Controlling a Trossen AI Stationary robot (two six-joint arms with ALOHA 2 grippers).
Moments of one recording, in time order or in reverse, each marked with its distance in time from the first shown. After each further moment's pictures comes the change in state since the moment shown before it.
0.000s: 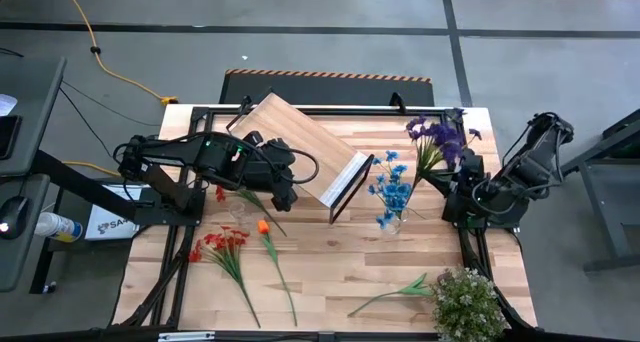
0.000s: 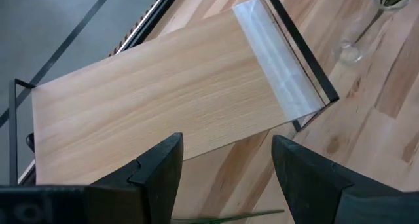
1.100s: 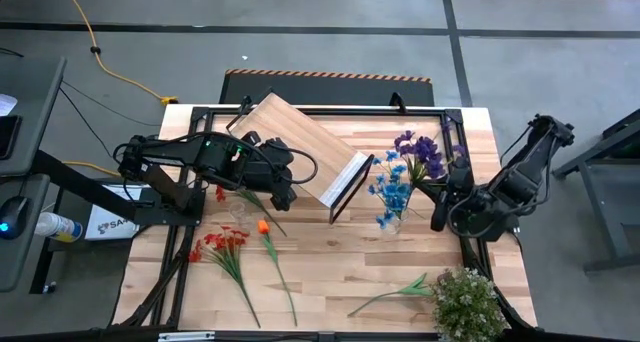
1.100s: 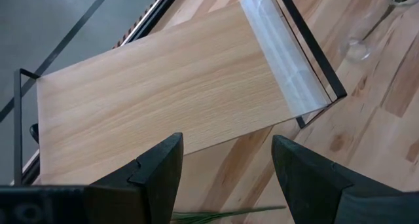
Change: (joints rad) left arm 0.000 0.000 0.000 -0.024 -0.001 -0.033; right arm 0.000 0.122 -0.018 -0.111 0.001 0.077
